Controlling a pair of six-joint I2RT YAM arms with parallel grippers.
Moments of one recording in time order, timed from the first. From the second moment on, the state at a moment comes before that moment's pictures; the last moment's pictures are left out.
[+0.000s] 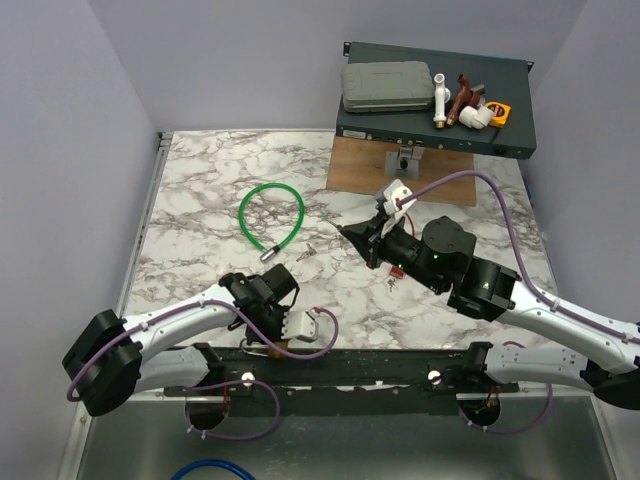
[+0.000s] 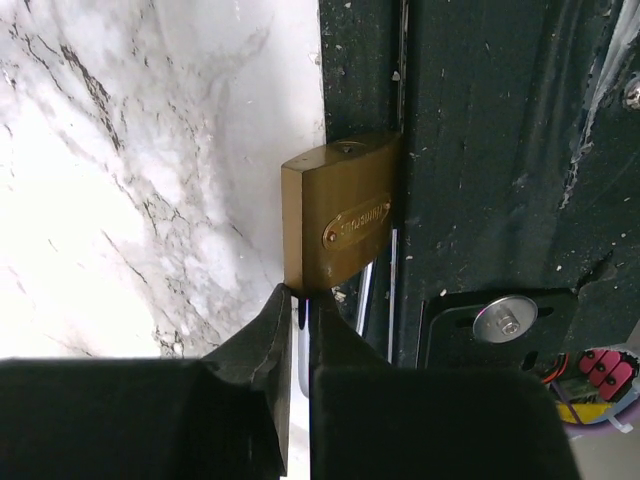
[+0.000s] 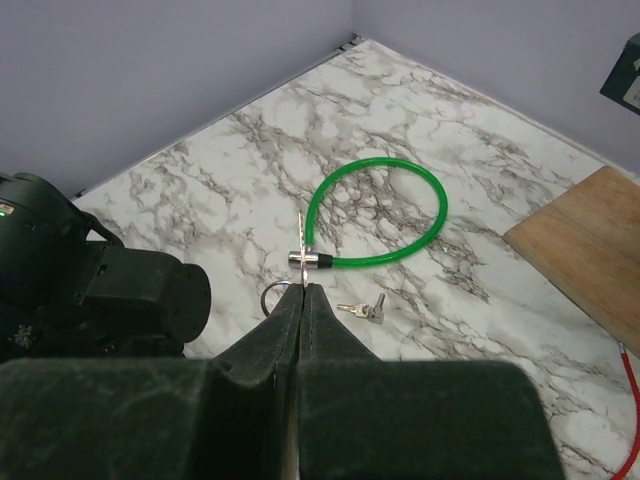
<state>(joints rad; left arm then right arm) -0.85 1.13 0.59 -0.88 0.29 0.75 1.10 1.01 1.05 -0.12 0.24 0.05</state>
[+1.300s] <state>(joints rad) -0.66 0.72 1.45 -1.05 0.99 1.14 1.09 0.85 0.98 -0.18 0.02 0.03</state>
